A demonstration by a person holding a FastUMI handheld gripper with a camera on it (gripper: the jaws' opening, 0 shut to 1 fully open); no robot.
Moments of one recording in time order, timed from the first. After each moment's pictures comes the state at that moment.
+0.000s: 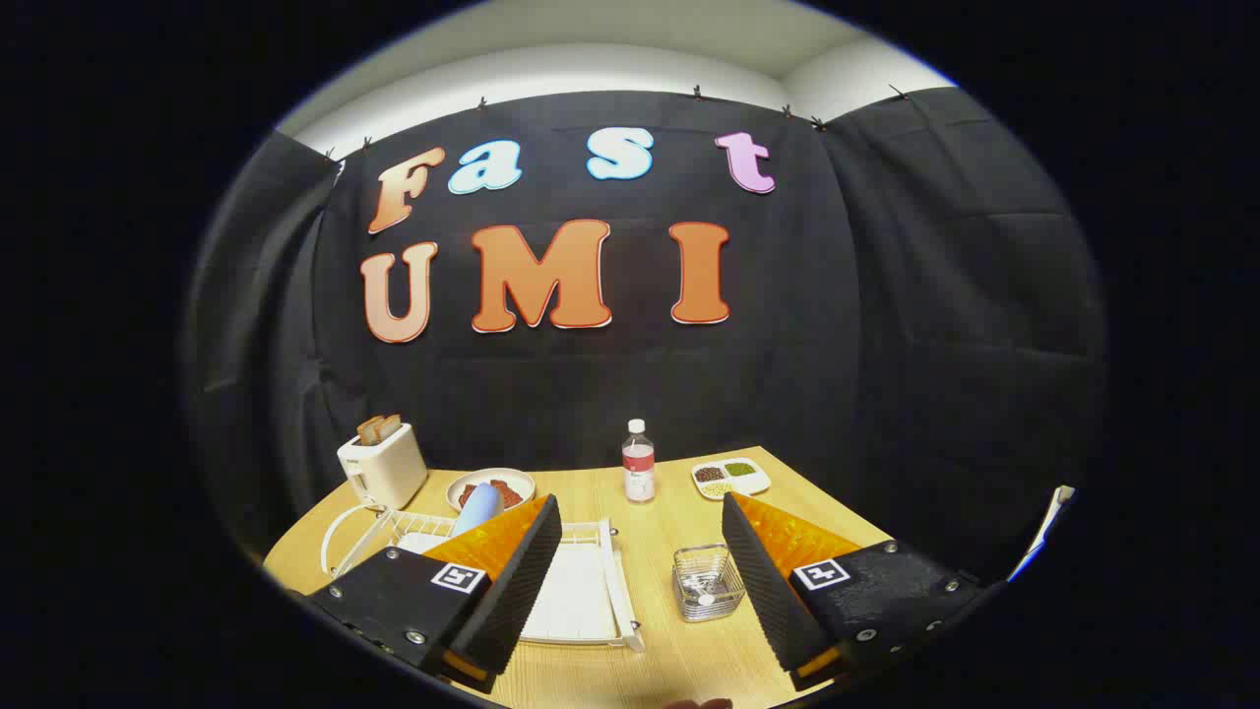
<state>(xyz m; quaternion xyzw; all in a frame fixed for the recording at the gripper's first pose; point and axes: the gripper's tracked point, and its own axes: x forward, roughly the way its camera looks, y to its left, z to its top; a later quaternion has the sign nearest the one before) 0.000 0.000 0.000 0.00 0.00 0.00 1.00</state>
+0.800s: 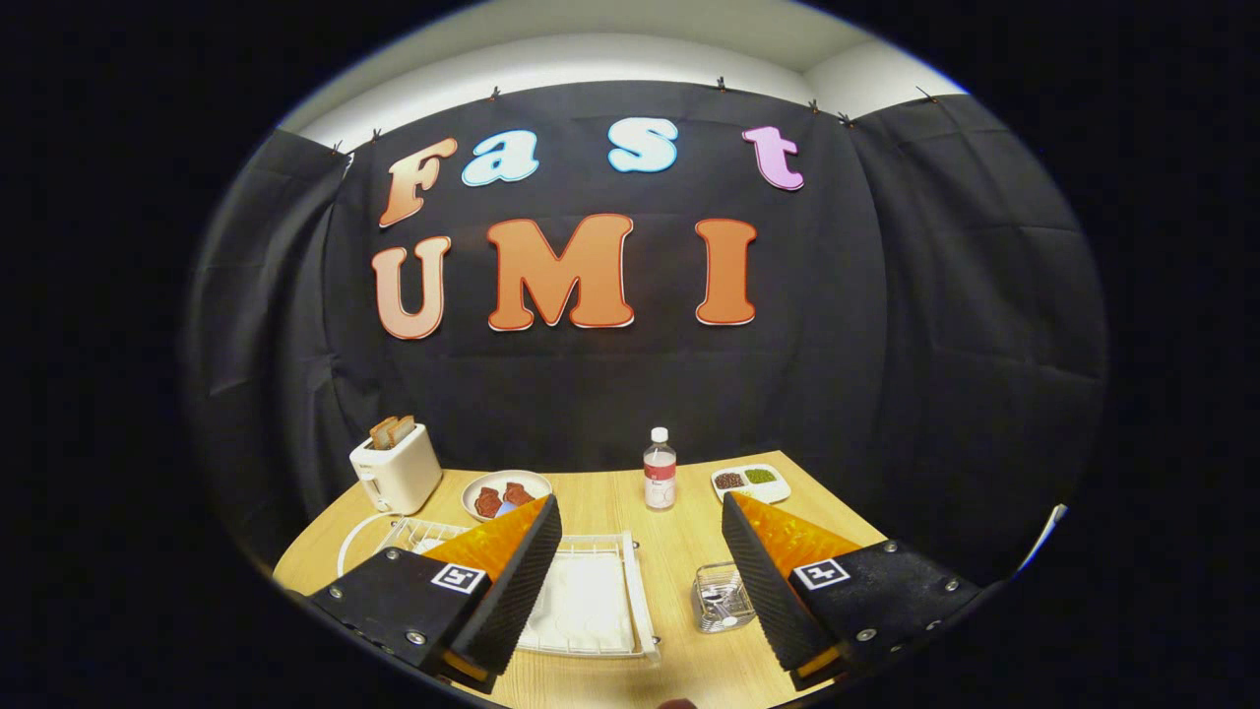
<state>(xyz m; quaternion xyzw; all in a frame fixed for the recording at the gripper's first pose) 0.019 0.044 0.018 -0.03 0.03 0.04 1.00</state>
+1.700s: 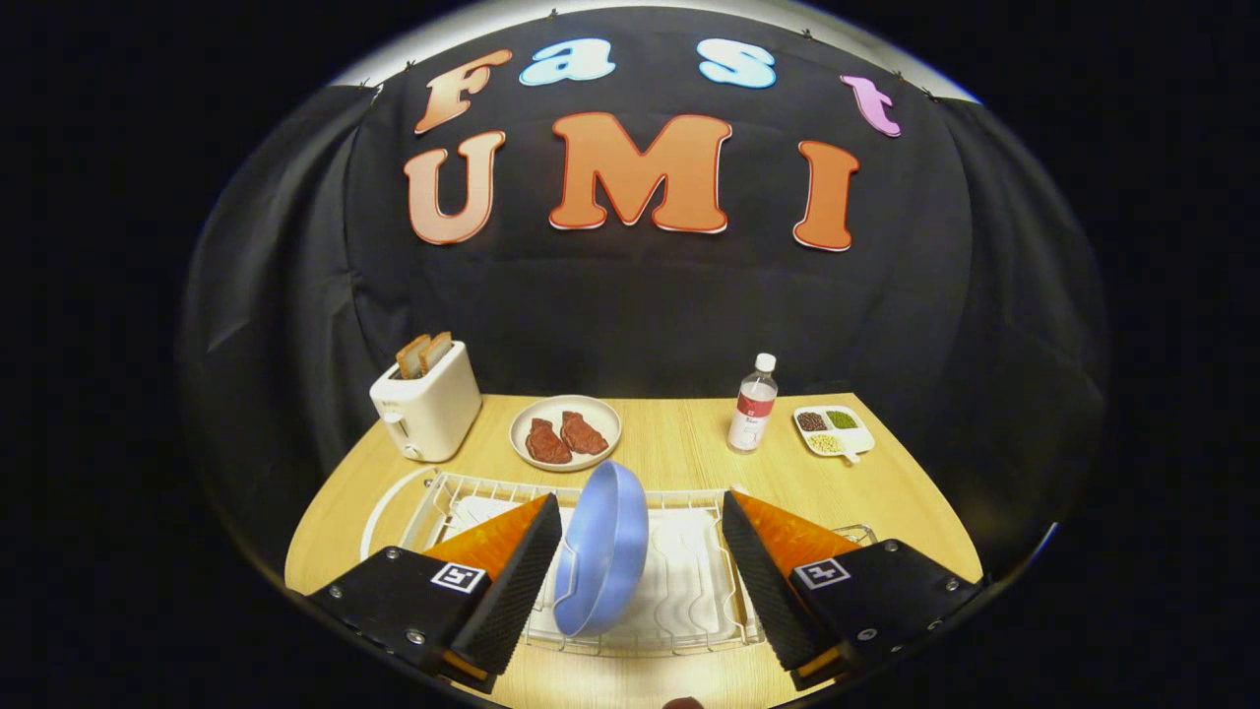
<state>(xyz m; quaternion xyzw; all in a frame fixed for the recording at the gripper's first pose) 0.076 0.164 -0.060 -0.09 0.18 0.06 0.98</state>
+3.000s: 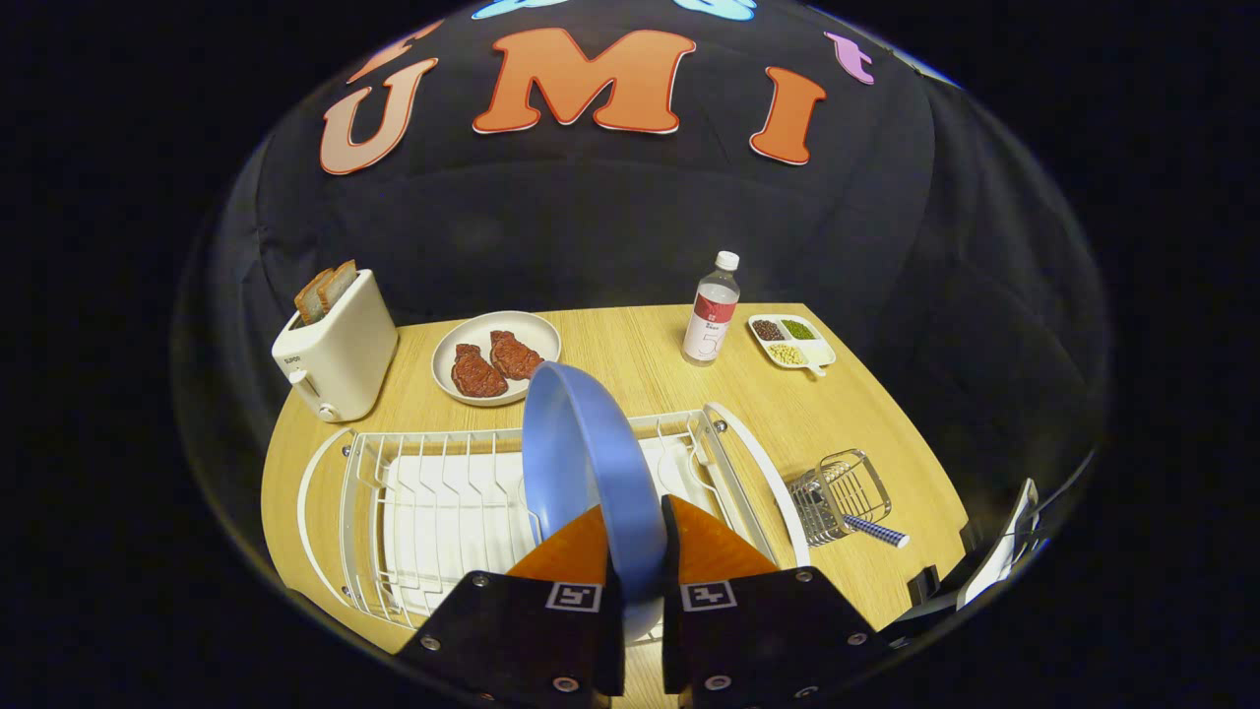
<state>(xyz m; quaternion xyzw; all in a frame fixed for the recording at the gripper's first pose) 0.091 0.160 -0.119 -0.09 0.29 -0.06 0.95</state>
